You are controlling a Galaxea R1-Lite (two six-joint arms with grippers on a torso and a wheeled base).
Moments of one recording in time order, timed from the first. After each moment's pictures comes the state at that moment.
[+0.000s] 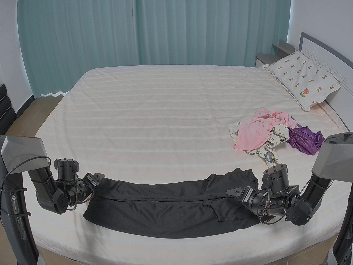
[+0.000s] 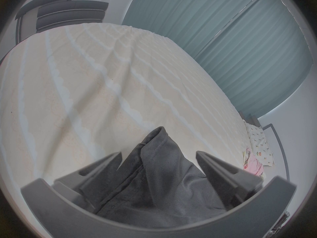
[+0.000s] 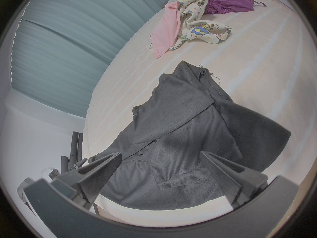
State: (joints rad) left arm 0.01 2.27 -0.55 -1.08 -0.05 -0.76; right arm 0.45 2.13 -0.46 -0.95 0.01 0.95
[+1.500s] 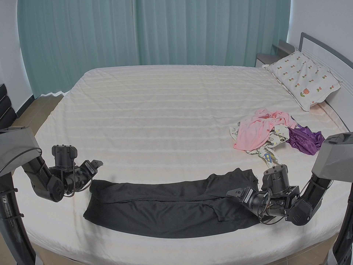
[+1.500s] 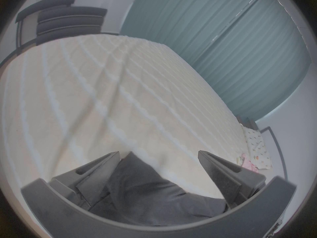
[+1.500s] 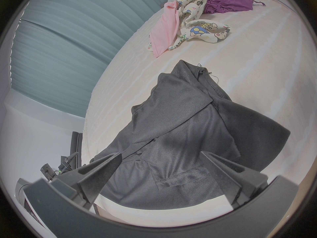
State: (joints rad) left arm -0.01 2.15 -0.65 -0.90 -0.01 -0.76; right arm 0.45 2.13 -0.46 -0.95 0.02 0.96
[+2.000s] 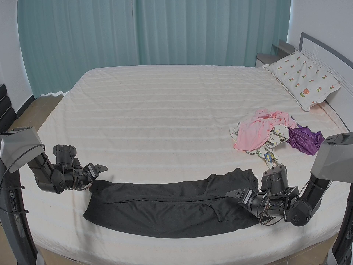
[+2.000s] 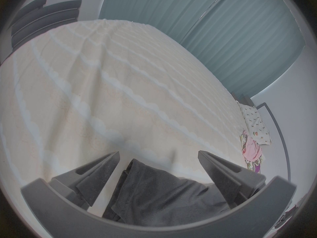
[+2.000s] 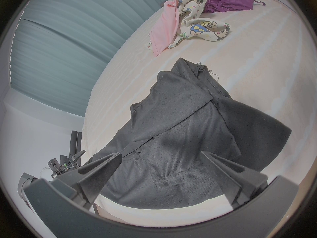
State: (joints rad) left arm 0.07 2.28 -0.83 -0.75 -0.25 -0.55; right arm 0.46 2.14 -0.46 -0.95 0.02 0.95
